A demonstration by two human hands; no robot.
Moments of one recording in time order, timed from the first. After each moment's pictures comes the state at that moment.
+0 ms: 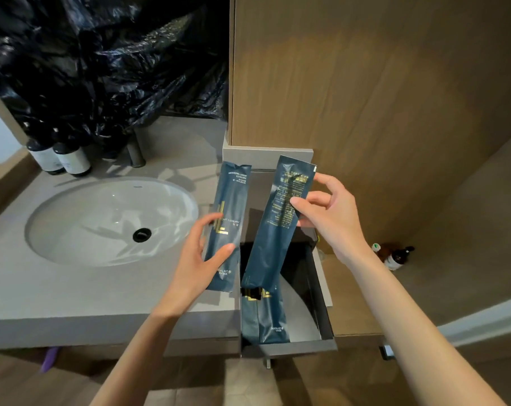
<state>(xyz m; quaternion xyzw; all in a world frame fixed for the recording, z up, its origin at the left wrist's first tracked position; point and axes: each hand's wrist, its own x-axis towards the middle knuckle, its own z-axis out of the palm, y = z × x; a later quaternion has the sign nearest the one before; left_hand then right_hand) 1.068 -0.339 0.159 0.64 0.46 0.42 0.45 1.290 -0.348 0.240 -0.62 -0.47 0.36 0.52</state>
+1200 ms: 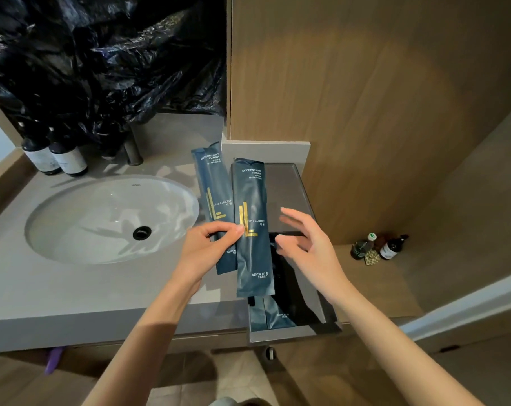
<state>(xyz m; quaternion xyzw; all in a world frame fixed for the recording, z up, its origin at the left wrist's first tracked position) 1.072 -0.333 0.173 0.53 0.51 0.41 0.55 1.259 -0.397 0.182 -0.58 -0.53 0.39 0.48</state>
